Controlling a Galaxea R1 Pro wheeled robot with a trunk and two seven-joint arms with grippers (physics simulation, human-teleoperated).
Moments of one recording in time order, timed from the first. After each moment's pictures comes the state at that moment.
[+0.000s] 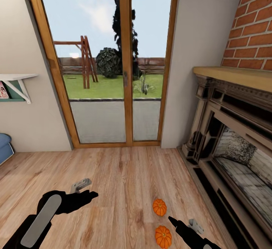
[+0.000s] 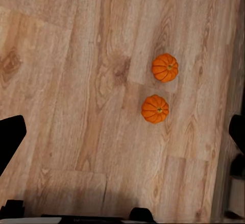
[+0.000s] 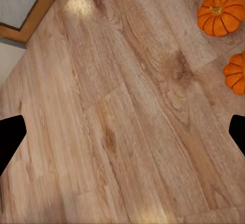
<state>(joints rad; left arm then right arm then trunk) -0.28 0.23 -0.15 -1.43 1.10 0.90 0.55 -0.36 -0.14 0.36 -0.42 -1.08 0.09 0.34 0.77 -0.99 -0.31</state>
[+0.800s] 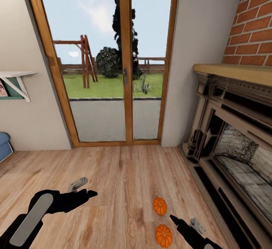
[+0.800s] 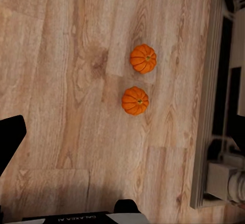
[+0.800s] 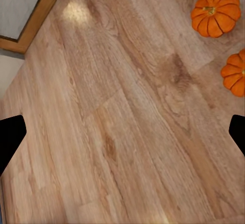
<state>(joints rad) -0.28 0.30 -0.13 -1.43 1.19 0.95 0.43 -0.36 -0.14 0.34 -0.42 -1.11 0.09 0.34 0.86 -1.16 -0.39</state>
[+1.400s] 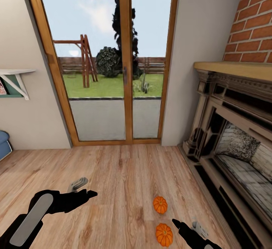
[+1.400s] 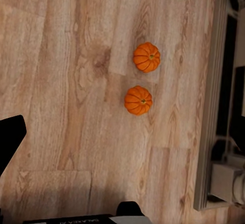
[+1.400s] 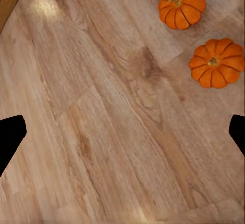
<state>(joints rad) -0.28 0.30 -0.13 -1.42 1.19 0.95 0.43 -0.36 -0.14 0.34 -0.42 -1.11 0.11 0.24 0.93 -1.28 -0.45</state>
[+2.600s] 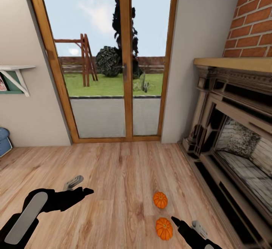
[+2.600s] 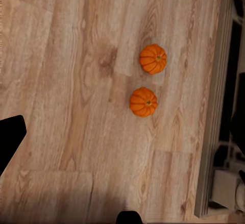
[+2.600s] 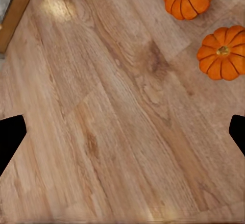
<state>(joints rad) -0.28 0.29 -0.06 -1.43 1.19 0.99 0.43 -0.36 -0.14 0.34 -0.41 -1.14 0.11 0.30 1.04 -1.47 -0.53</state>
